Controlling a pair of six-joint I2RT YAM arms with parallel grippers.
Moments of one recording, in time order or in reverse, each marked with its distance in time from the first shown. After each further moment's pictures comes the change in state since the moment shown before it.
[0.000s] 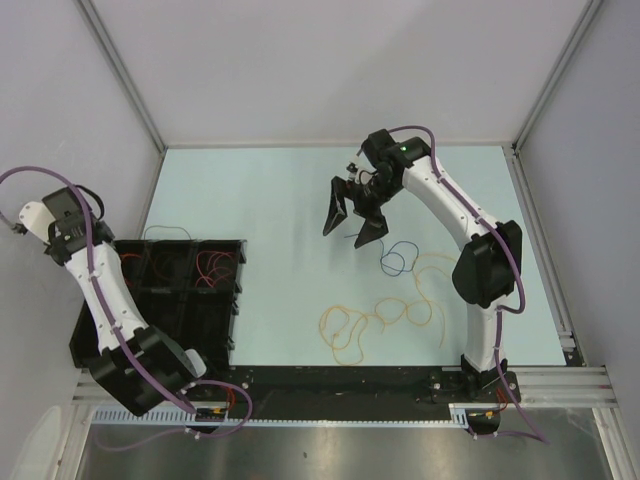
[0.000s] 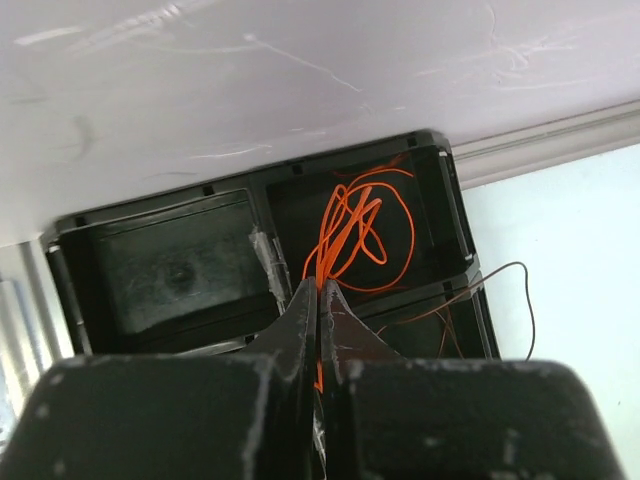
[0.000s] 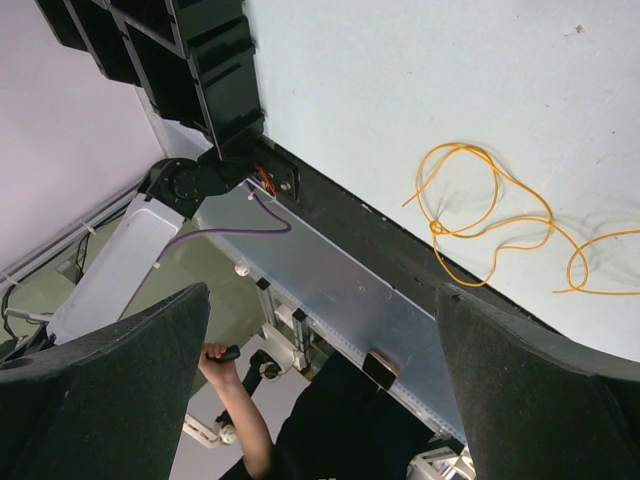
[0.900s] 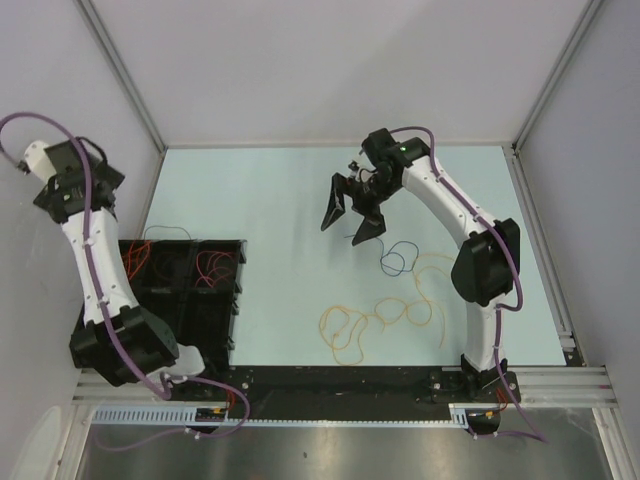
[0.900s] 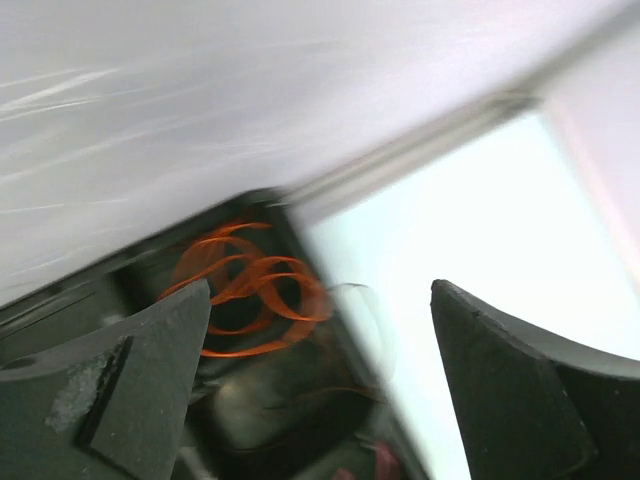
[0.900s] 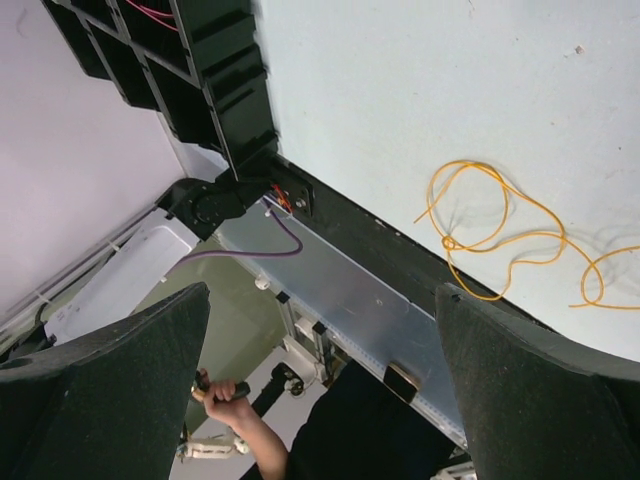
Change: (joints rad) left arm -0.122 0.169 0.238 0.086 0.099 0.047; right arm -0.006 0.016 -0.006 0.045 -0.004 0.062
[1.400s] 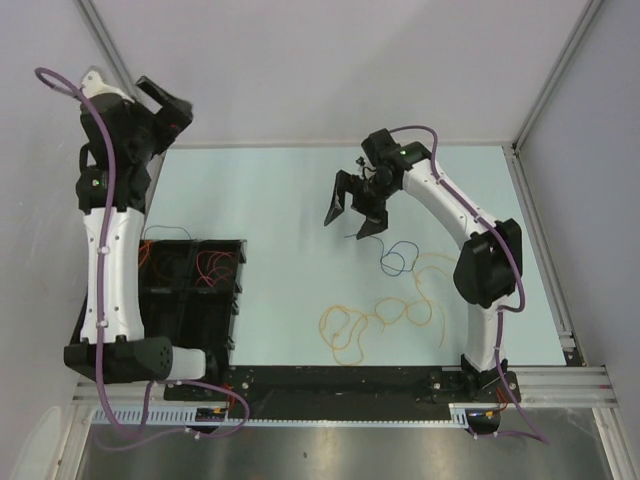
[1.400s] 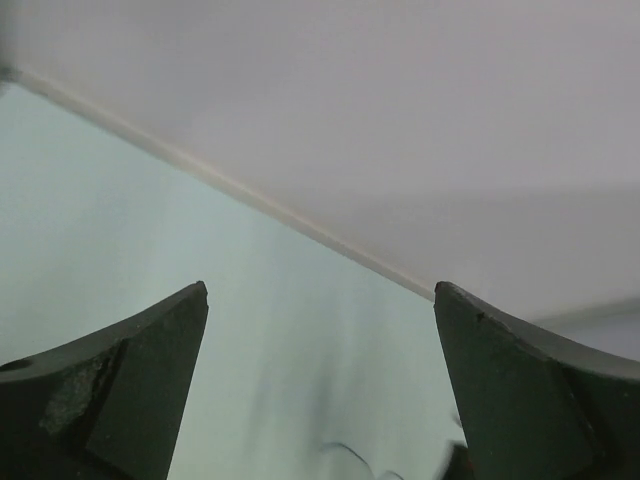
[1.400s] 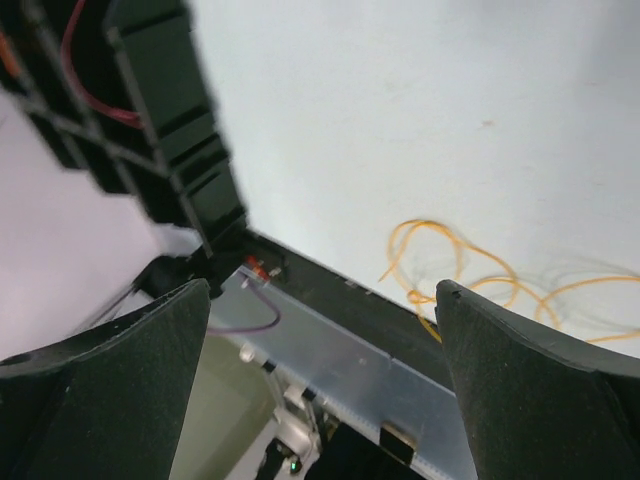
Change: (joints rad) left arm -0.417 -0.013 0.296 0.071 0.296 -0.118; right arm 0.000 -0.016 -0.045 0.130 0.162 0.090
